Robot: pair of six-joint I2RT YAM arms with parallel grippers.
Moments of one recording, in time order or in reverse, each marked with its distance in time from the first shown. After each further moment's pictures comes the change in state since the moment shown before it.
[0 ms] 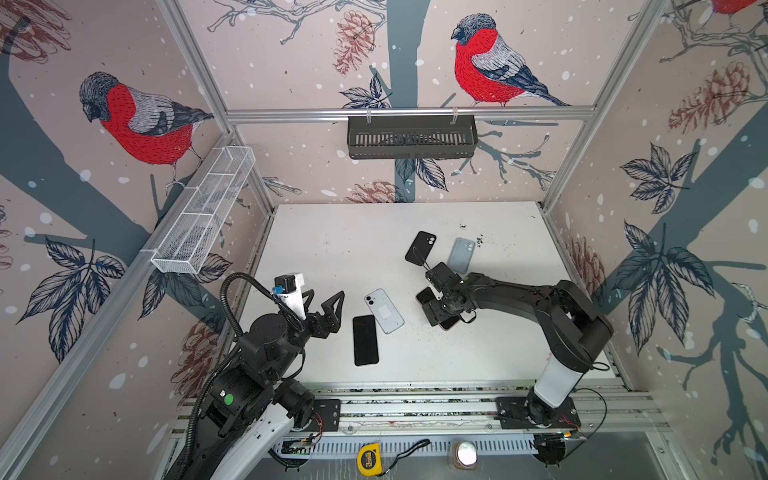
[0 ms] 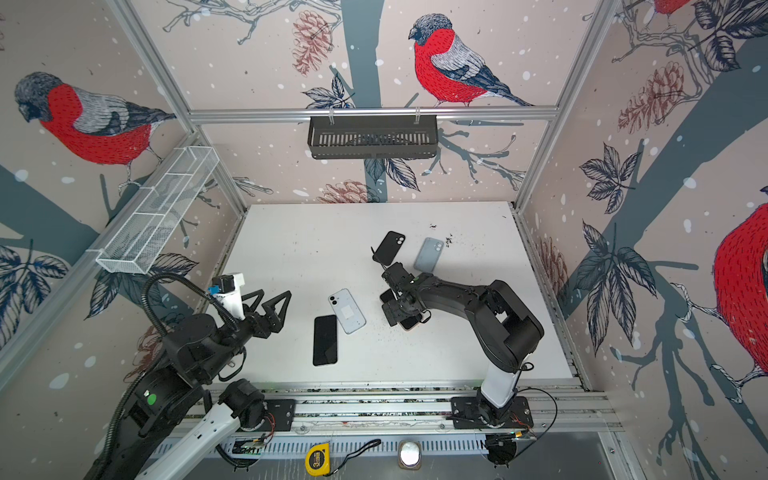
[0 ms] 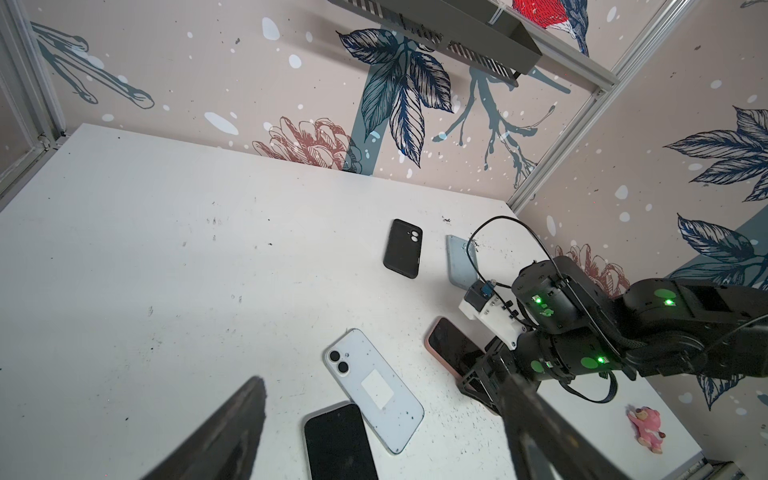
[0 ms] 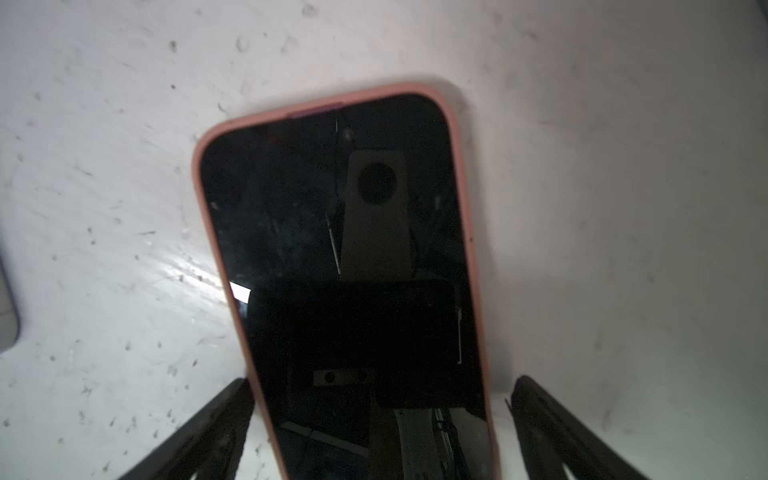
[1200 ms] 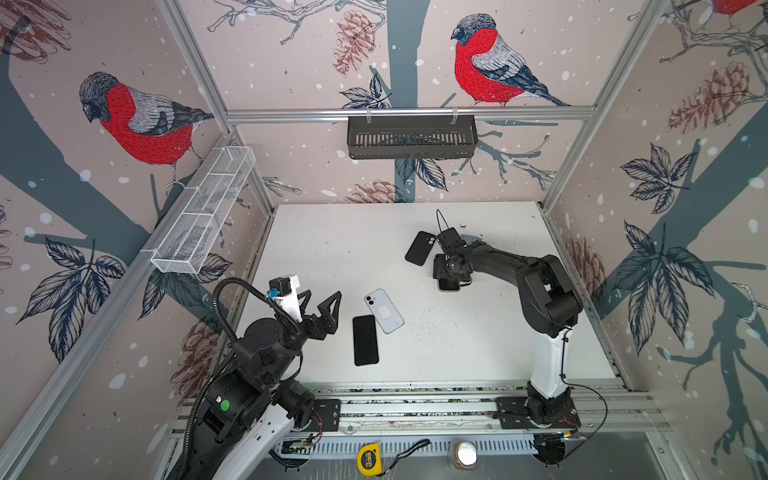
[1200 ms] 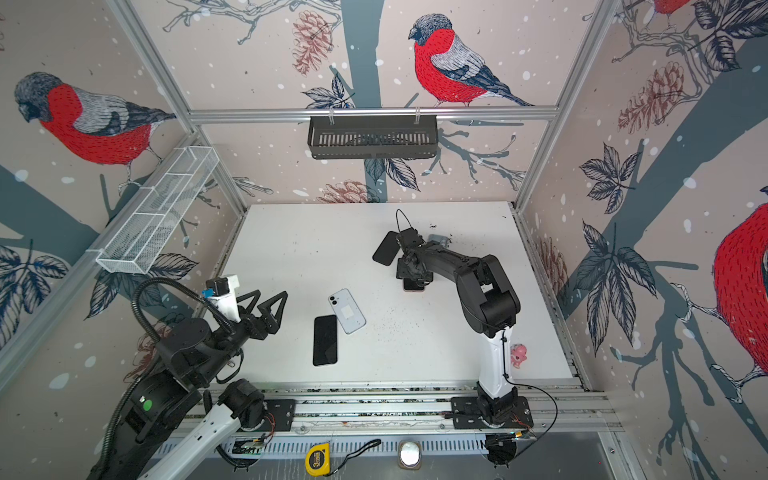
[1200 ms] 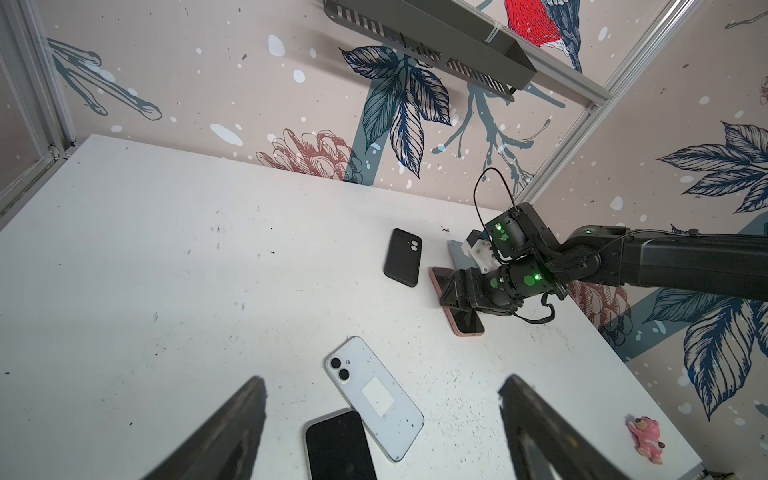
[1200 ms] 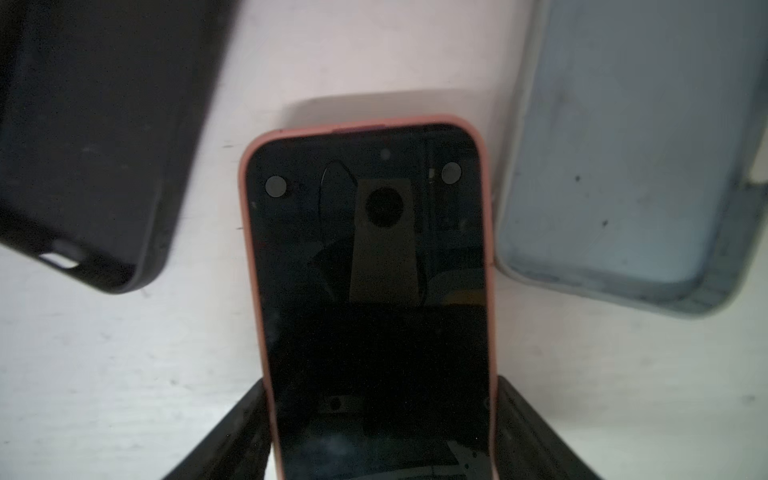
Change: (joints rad) left arm 0.010 -0.036 -0.004 0.000 -0.002 0.003; right arm -0.256 0.262 0.352 -0.033 0.042 0.336
